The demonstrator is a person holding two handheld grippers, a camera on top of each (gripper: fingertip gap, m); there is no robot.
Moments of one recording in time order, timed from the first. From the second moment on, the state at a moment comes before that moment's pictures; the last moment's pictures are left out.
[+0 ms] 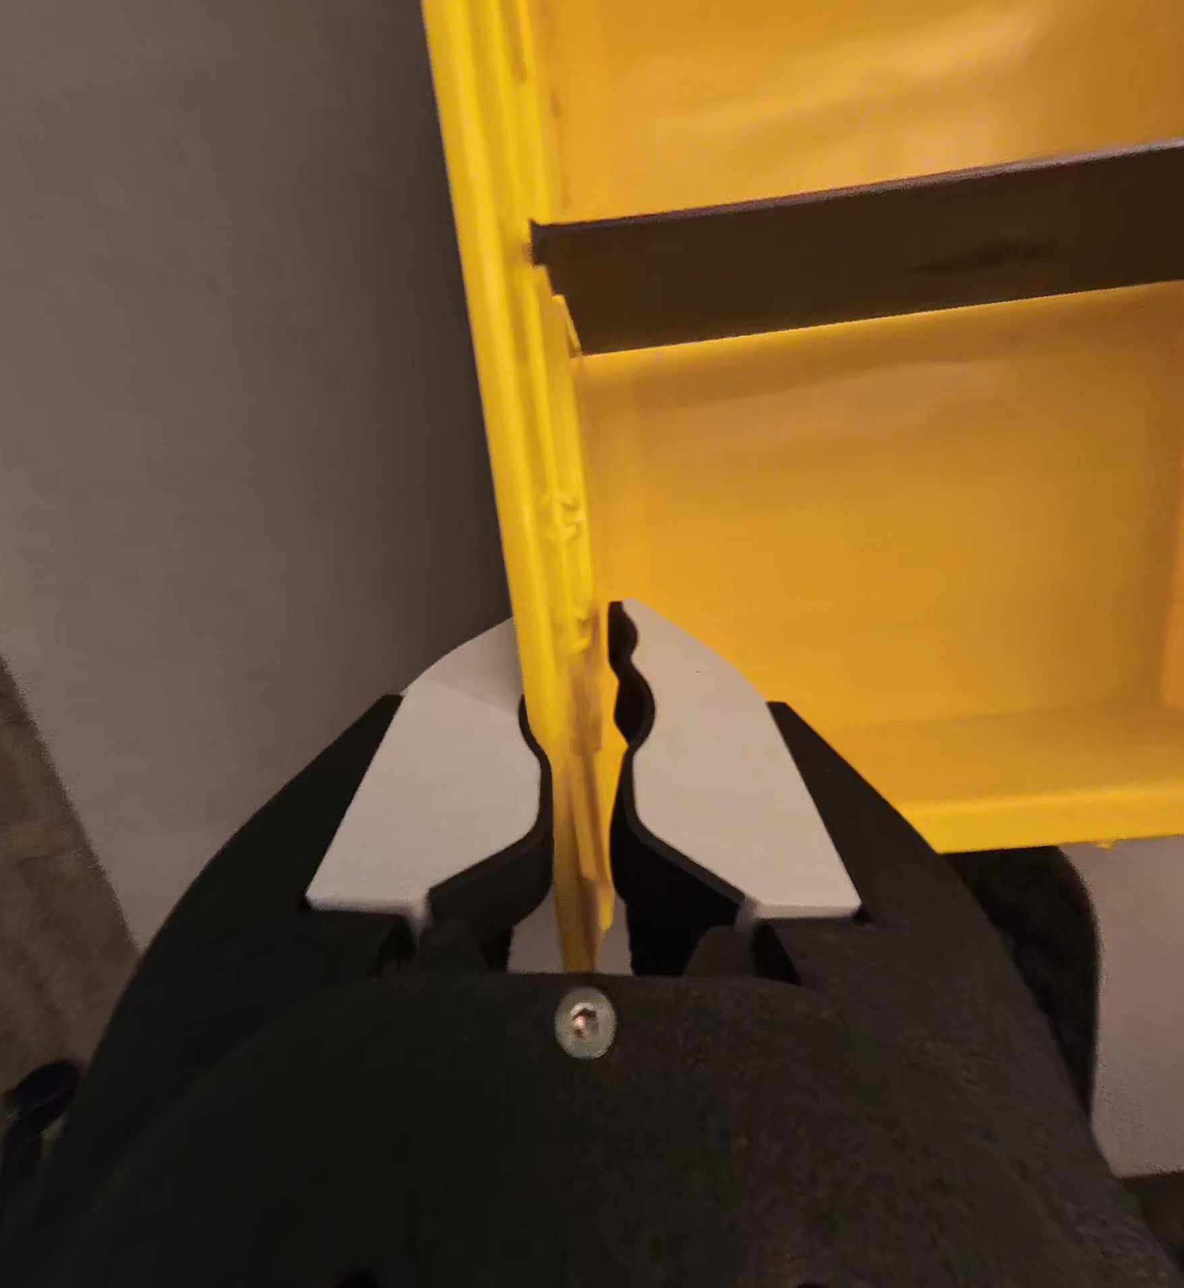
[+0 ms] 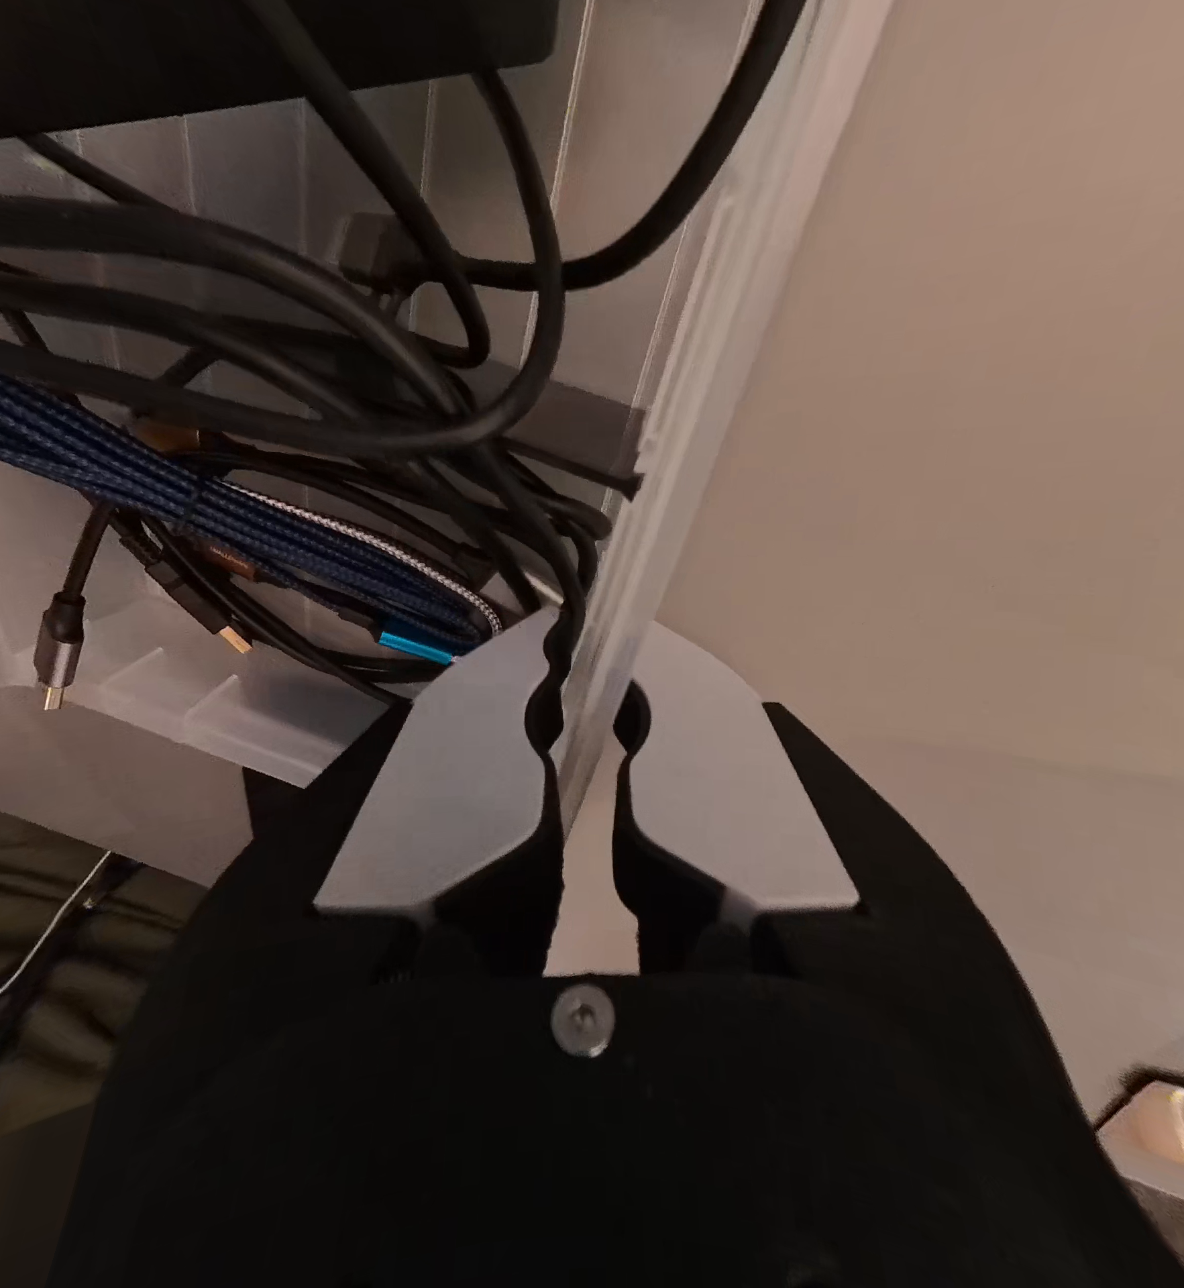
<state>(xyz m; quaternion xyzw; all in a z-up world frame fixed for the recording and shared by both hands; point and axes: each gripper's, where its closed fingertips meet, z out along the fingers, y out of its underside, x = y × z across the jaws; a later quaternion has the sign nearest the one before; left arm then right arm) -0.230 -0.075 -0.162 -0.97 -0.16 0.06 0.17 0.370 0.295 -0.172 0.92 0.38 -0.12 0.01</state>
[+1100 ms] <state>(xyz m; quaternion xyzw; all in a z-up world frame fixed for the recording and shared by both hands) -0.123 -0.025 -0.148 -0.97 -0.05 0.06 0.23 0.254 0.224 -0.167 0.90 0.43 -0.08 0.07</state>
